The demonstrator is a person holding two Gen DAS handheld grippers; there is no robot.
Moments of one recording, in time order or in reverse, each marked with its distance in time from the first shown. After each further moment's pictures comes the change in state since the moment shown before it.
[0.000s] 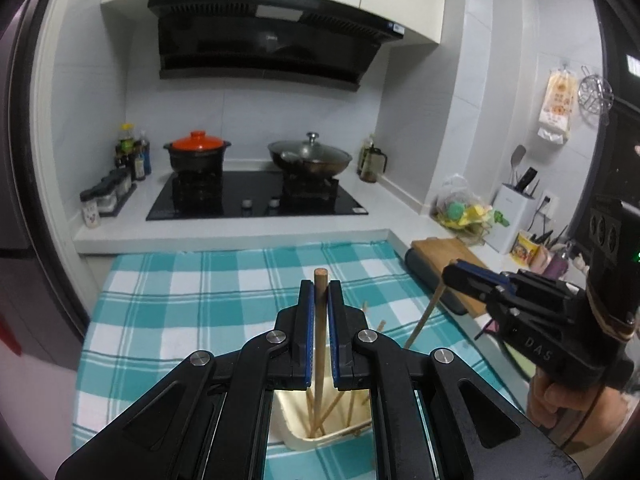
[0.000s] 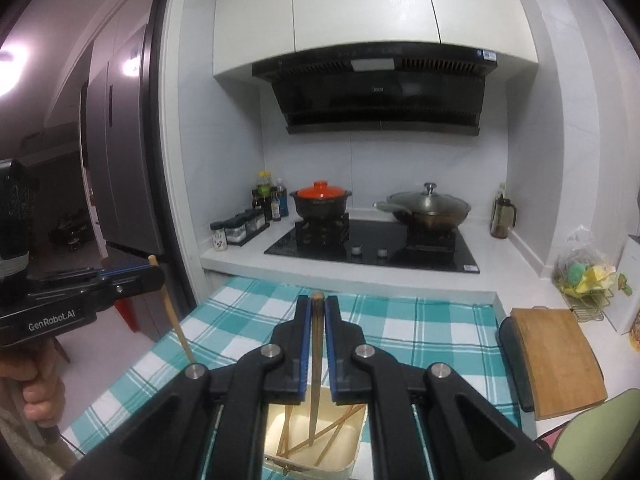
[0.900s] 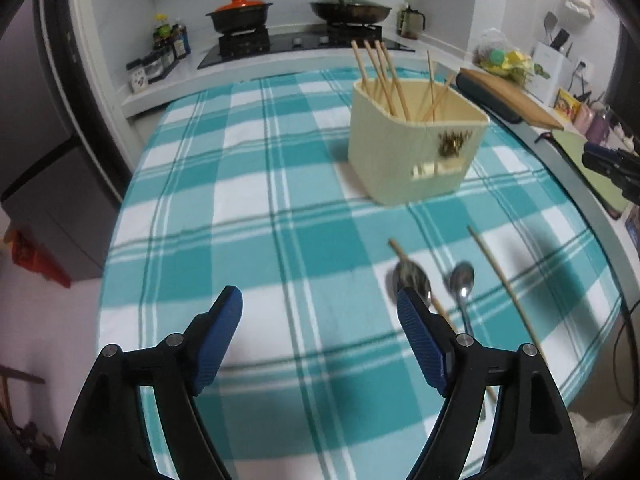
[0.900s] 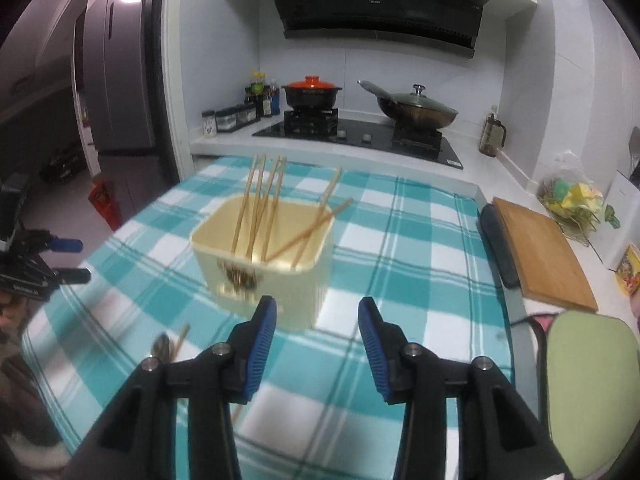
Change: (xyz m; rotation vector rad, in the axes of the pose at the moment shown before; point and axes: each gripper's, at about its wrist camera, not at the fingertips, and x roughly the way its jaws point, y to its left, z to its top) left arm -0.068 0.057 -0.247 0.060 0.388 0.179; right arm -0.055 -0.029 -0.172 -0.085 0.280 -0.063
